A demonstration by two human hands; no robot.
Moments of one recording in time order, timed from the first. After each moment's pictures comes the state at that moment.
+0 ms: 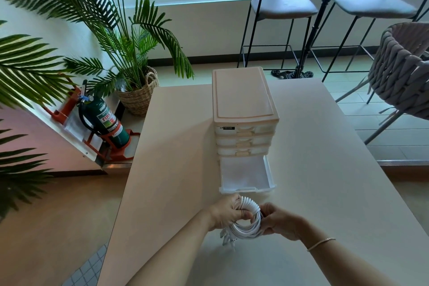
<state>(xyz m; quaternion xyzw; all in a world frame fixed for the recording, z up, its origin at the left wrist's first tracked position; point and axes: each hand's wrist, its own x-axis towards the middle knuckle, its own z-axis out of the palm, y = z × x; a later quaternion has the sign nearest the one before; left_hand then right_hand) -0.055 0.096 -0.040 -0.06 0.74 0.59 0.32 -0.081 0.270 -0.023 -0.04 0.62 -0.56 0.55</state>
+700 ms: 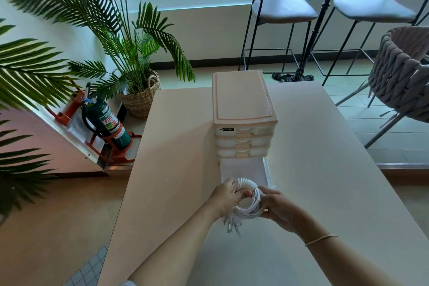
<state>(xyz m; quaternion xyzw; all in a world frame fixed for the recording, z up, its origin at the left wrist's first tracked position) -0.070 0.103 -0.013 -0.15 0.82 0.52 0.18 -0.096 0.264 -0.014 0.03 0.61 -0.65 0.44</state>
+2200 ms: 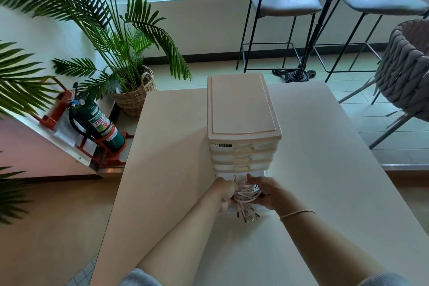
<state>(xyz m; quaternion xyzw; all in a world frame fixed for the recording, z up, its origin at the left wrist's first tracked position) -0.155 0.102 -0.023 -0.37 0.57 0.69 0.23 -0.189 0.217 -0.016 0.30 0.57 -0.64 0.42</state>
